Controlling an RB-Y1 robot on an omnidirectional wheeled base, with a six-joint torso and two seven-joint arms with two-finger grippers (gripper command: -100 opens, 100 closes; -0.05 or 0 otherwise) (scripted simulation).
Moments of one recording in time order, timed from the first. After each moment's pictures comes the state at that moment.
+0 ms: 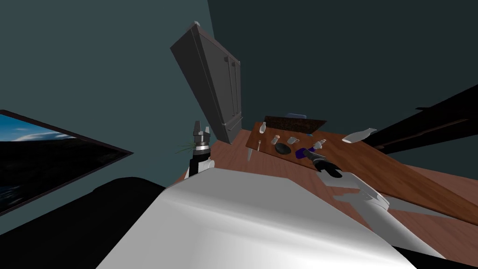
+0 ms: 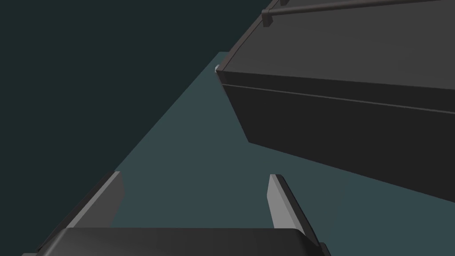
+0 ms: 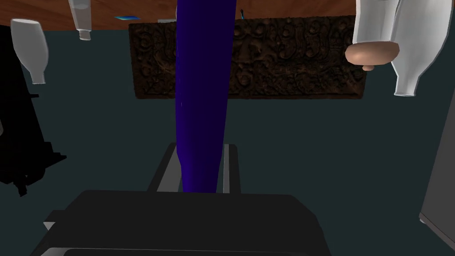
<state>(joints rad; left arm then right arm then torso) 0.51 0.00 0.02 -2.39 0.08 -0.38 -0.14 0.22 -0.80 -0.17 -1.33 0.01 0.06 0.66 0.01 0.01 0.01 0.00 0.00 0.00</state>
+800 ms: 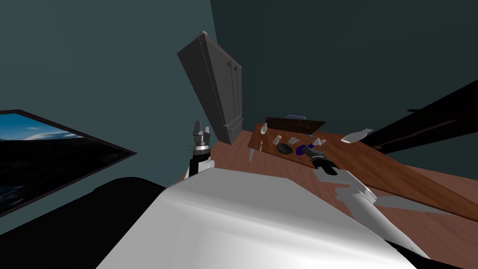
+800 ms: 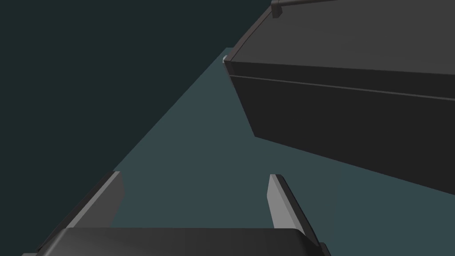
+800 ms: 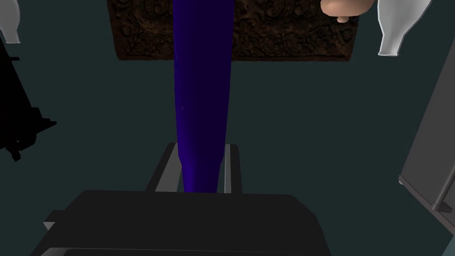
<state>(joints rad) 0.51 0.00 0.02 -2.39 0.08 -0.38 -0.14 0.14 -0.72 -0.24 -1.28 0.12 -0.04 0.70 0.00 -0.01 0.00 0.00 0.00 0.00</state>
